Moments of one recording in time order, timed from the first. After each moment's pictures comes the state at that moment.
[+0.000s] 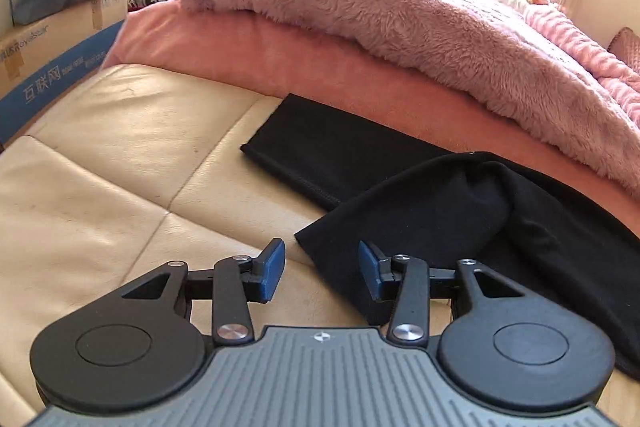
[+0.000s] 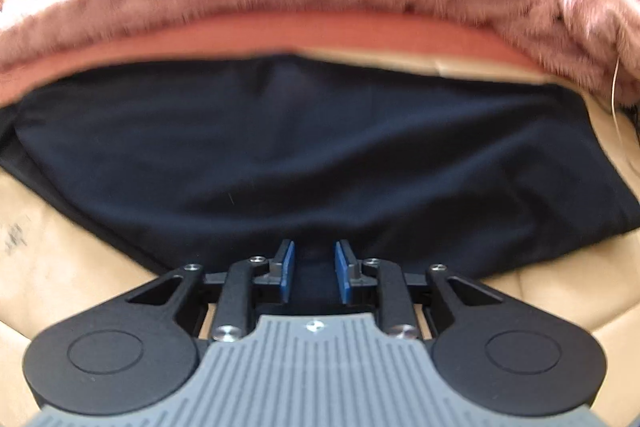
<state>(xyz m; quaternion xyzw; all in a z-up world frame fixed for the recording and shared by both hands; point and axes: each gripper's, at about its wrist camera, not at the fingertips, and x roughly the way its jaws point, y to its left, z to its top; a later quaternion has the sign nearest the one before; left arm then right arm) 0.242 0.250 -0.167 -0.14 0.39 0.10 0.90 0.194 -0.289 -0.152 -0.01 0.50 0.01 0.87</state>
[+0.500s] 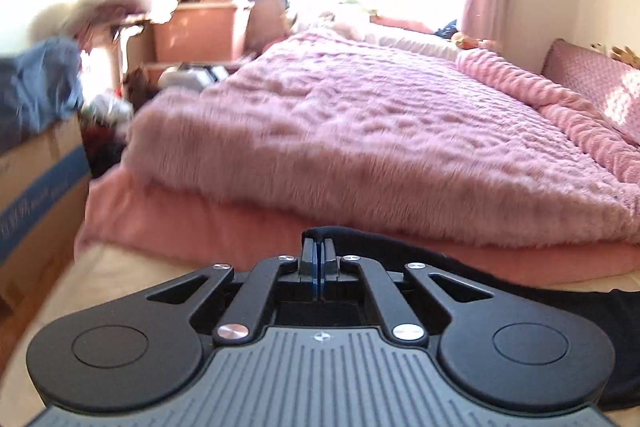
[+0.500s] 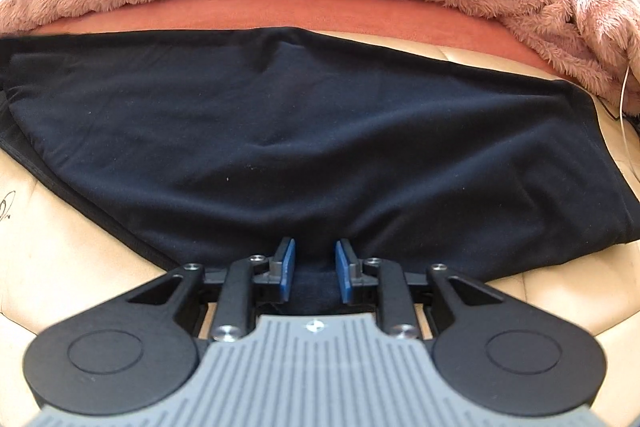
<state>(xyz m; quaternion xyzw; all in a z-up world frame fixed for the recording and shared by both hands) 0.260 0.256 -0.018 -0.05 0.29 0.03 0.96 0.197 -0.285 -0.156 -0.03 0.50 0.02 0.86</state>
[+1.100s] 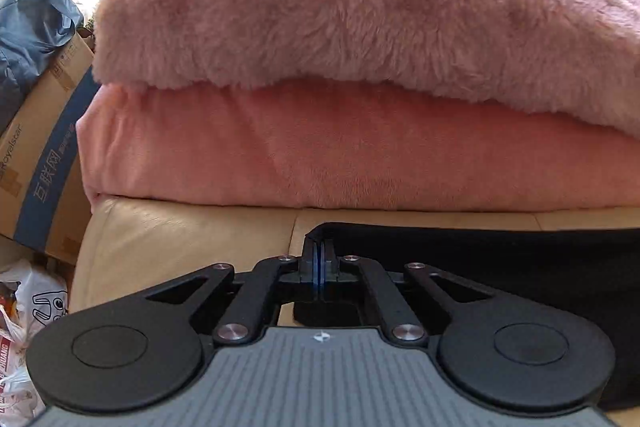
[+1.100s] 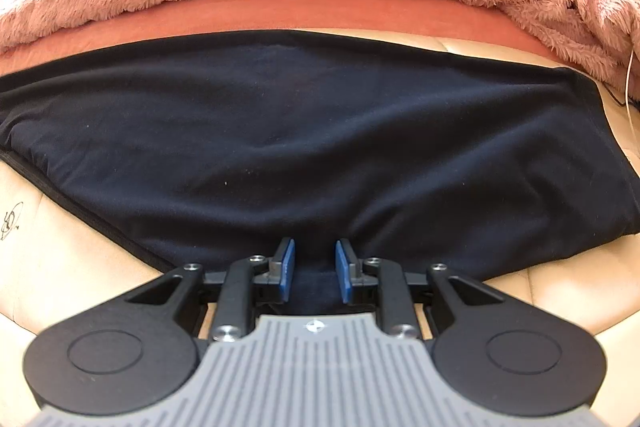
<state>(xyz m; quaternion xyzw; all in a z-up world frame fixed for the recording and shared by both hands) 0.412 0.295 -0.149 0.02 0.54 0.10 0.84 0.202 -0.293 -0.157 -0.01 0.51 0.02 0.86</state>
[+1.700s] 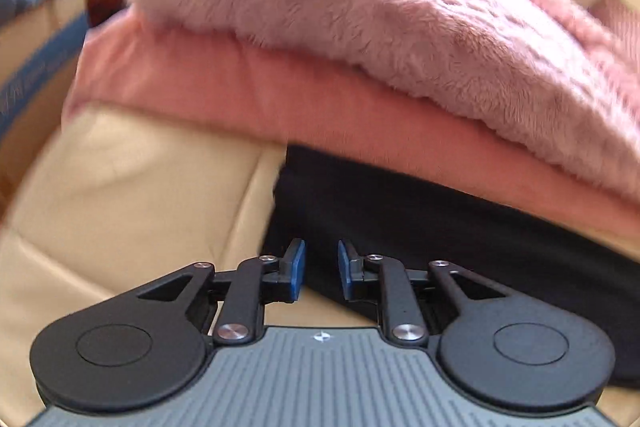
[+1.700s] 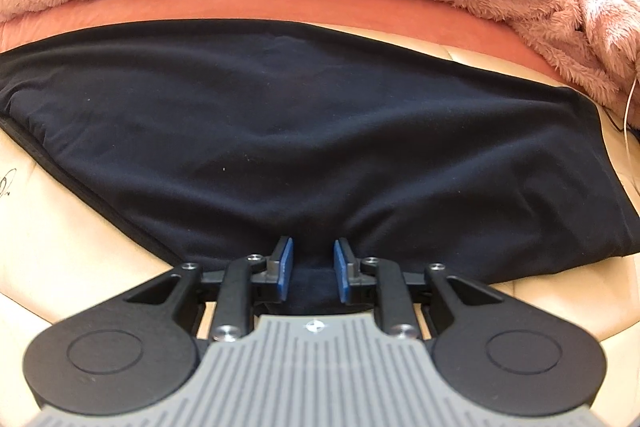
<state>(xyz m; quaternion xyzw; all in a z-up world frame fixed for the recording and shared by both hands) 0.309 0.315 -0.130 -0.16 0.46 0.05 0.87 0.195 -0.287 -0.159 -0.06 0.51 0.03 0.86</state>
